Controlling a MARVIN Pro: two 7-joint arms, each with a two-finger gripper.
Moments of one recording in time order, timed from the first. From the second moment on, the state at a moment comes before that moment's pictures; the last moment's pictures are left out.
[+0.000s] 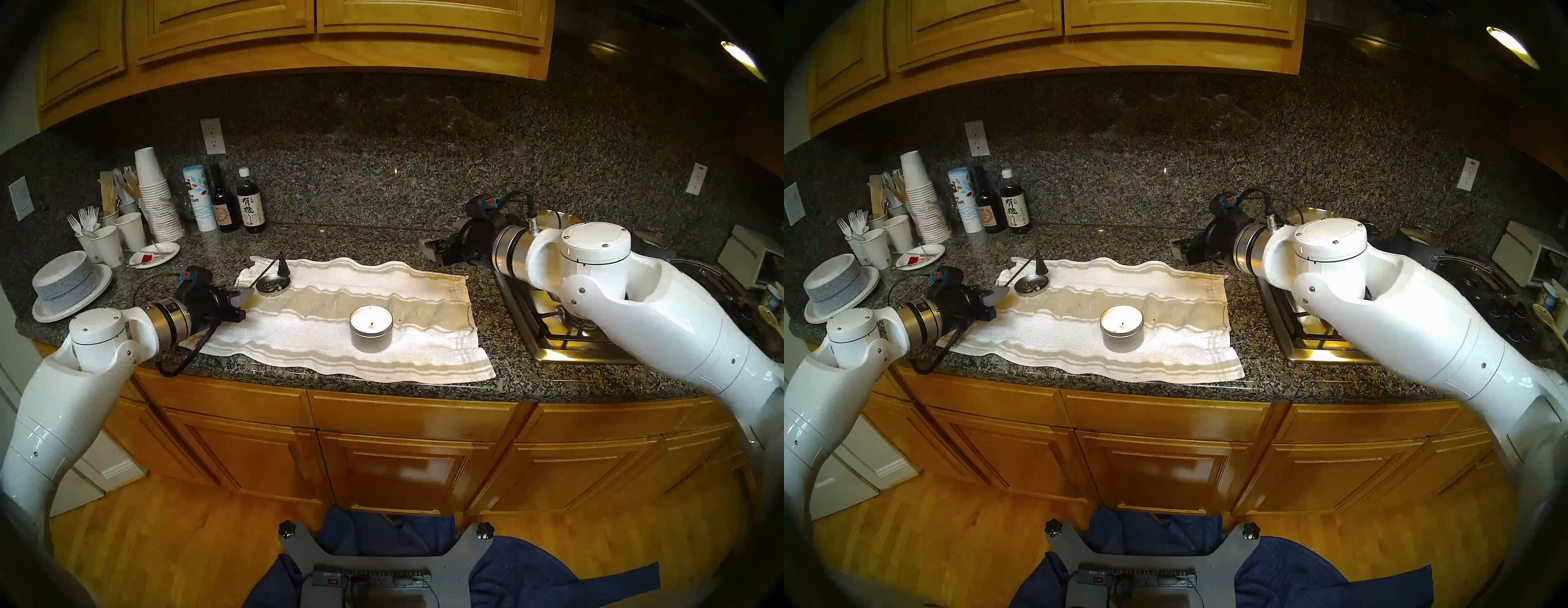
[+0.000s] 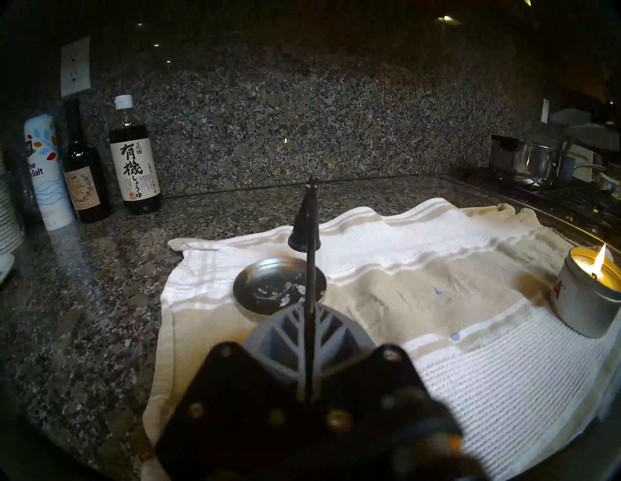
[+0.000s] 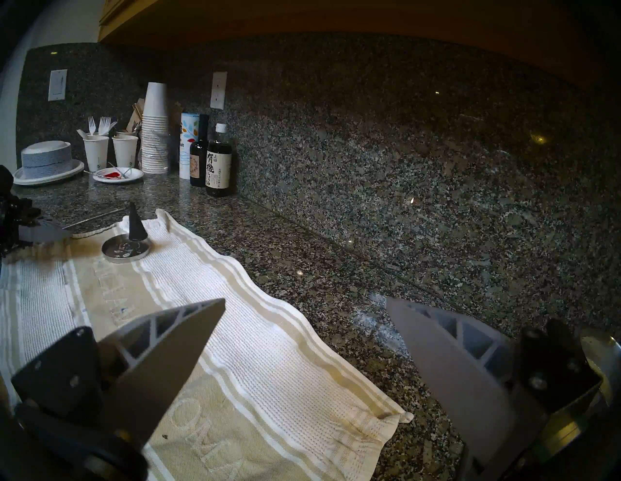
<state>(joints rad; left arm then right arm) 1.62 -0.65 -1.65 -1.69 -0.82 0.30 -0.42 -0.69 -0.59 0.63 -1.93 1.08 0.44 -0.20</state>
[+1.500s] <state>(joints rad) 1.60 -0.61 -1.62 -1.74 -0.92 0.22 -0.84 -0.69 -0.59 0.63 -1.93 1.09 0.44 -0.20</state>
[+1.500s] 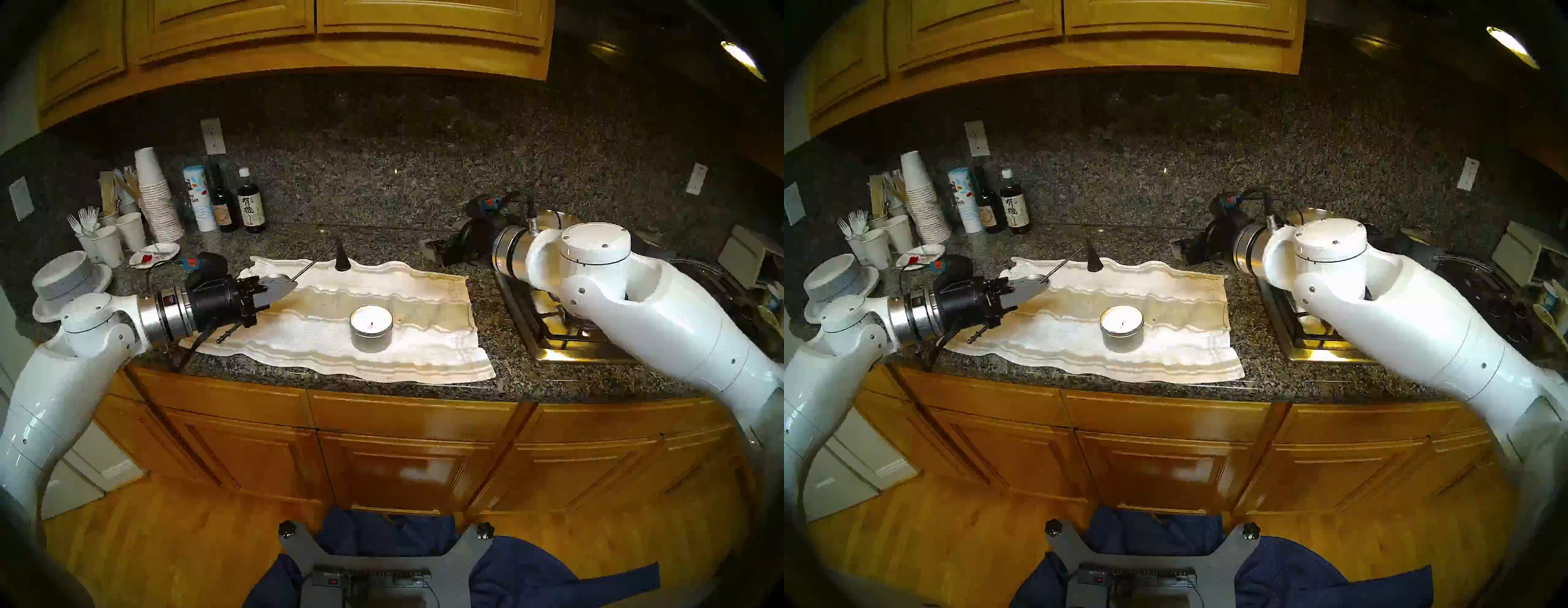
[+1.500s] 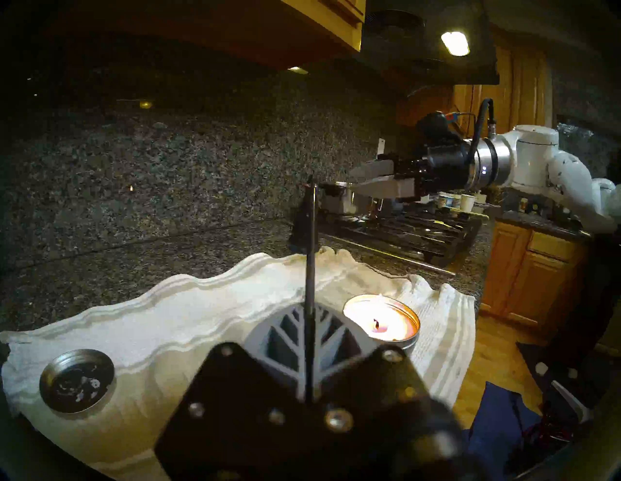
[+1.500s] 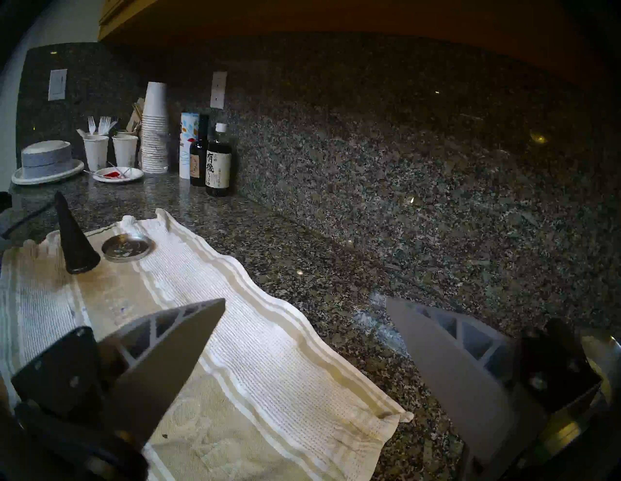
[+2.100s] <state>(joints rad) 1.66 -0.59 -1.64 -1.79 -0.93 0.23 -0.91 -0.69 -0.59 0.63 -1.93 1.09 0.44 -0.20</state>
